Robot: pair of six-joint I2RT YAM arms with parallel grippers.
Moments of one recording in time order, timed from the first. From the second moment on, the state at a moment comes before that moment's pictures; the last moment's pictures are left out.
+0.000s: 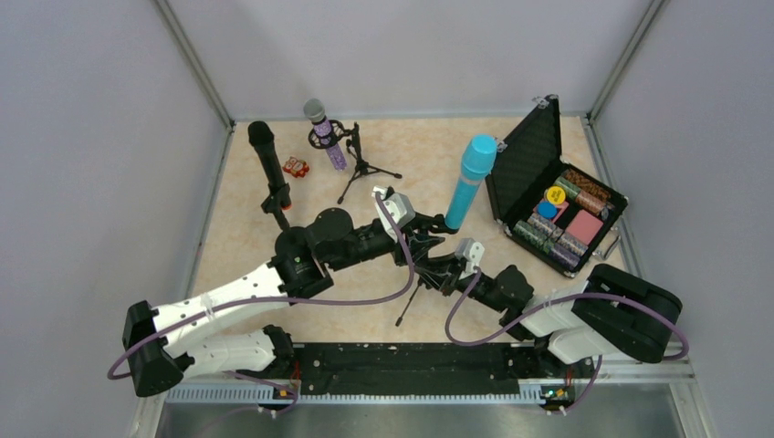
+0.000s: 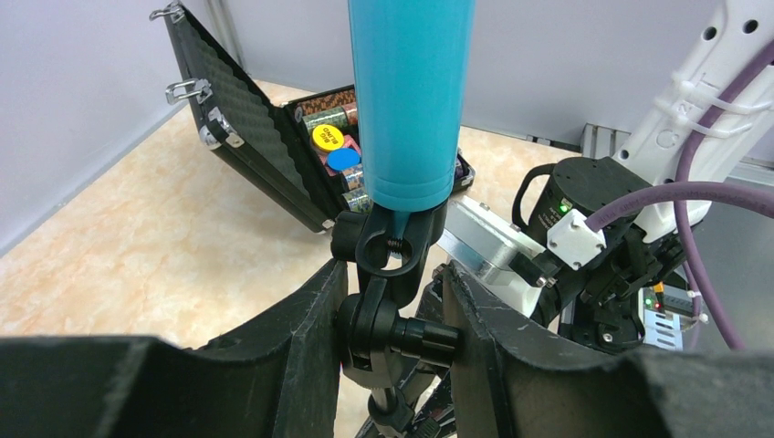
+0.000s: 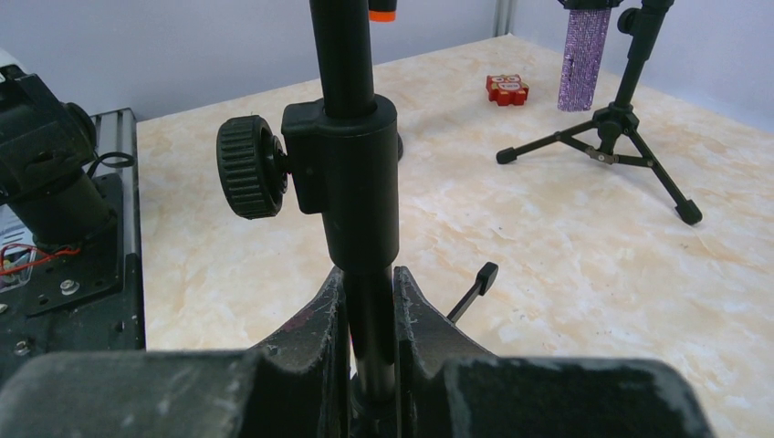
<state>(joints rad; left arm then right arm) -1.02 1.06 0.88 0.21 0.18 -0.01 0.93 1.36 0.10 1.42 -0.16 0.06</state>
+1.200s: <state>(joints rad) -1.03 0.92 0.90 0.25 0.13 0.13 0.92 1.10 0.15 1.05 -0.11 0.15</state>
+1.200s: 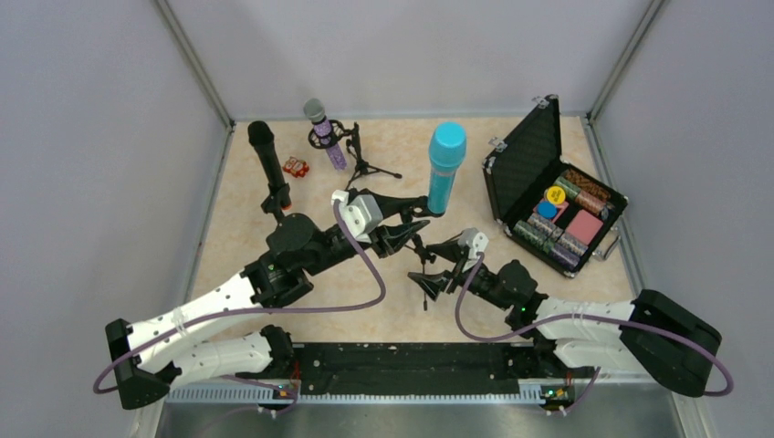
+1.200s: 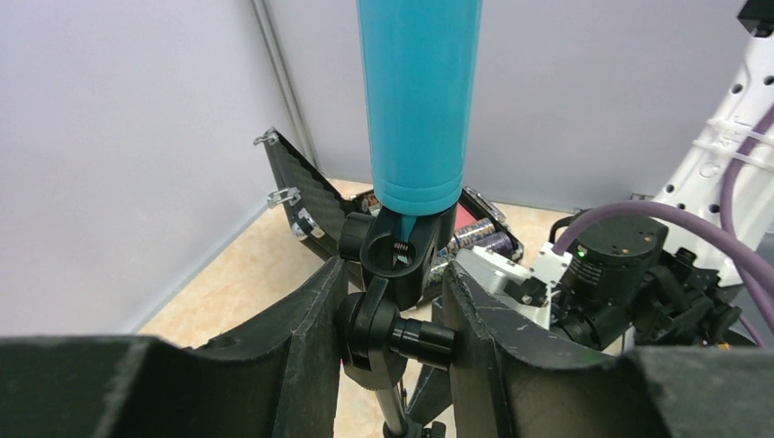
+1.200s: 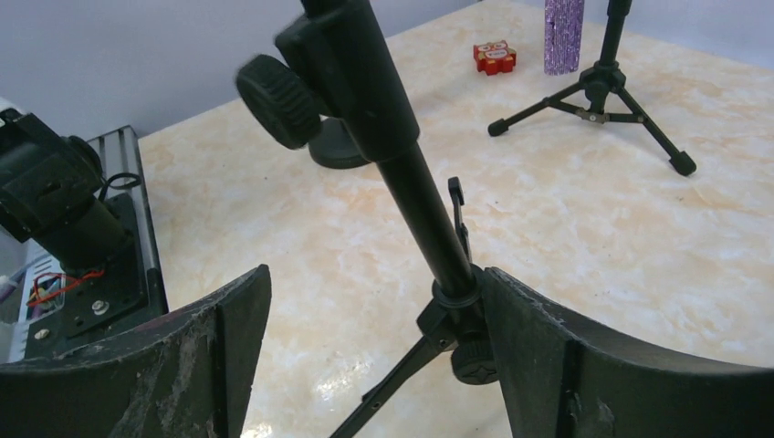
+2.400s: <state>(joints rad) -0.75 1.16 0.87 0.38 -0.07 0.00 0.92 0.82 0.05 0.78 -0.02 0.27</state>
